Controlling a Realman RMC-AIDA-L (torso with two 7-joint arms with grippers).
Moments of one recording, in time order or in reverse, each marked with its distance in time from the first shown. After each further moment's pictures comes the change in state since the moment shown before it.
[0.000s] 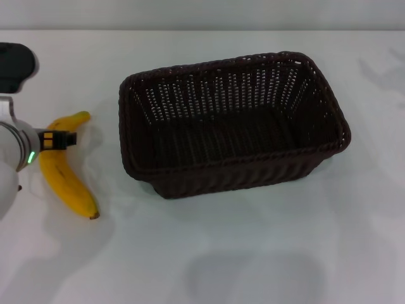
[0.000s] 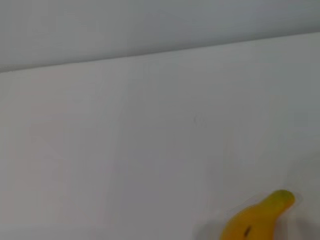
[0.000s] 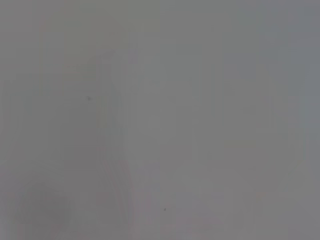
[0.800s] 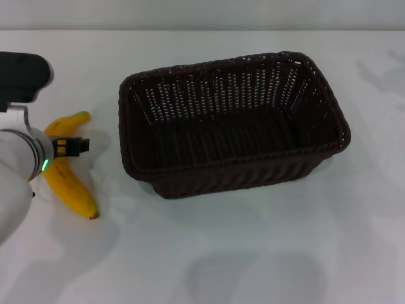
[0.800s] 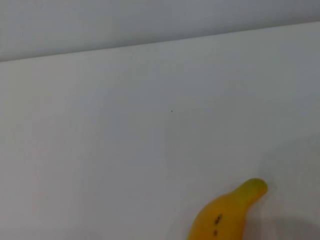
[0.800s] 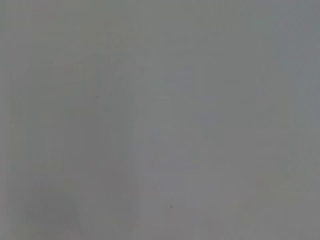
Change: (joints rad) left arm 0.000 -0.001 0.048 -0.029 -0.001 -0.028 -0.042; right arm -0.004 0.000 0.002 -0.007 0.000 -0.018 0.000
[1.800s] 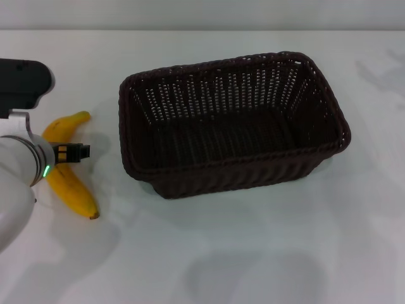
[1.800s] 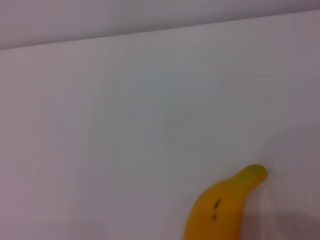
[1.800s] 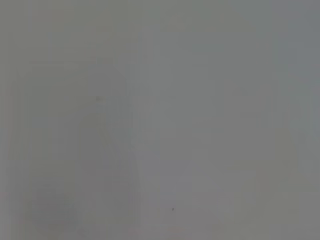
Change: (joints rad) left arm 0.008 -0.001 0.014 -0.004 0.000 0.008 -0.016; right arm 0.000 0.000 0.000 -0.005 0.000 -0.002 0.004
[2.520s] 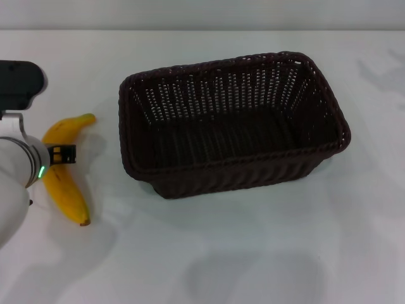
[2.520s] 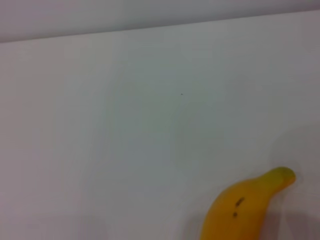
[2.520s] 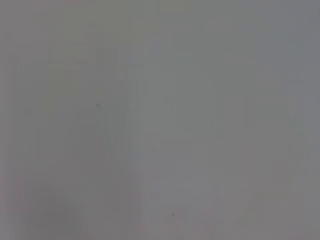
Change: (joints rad) left arm 0.012 0.000 -0.011 0.011 0.000 0.008 -0.010; right arm 0.000 0.000 0.017 -0.001 0.015 -0.017 0.001
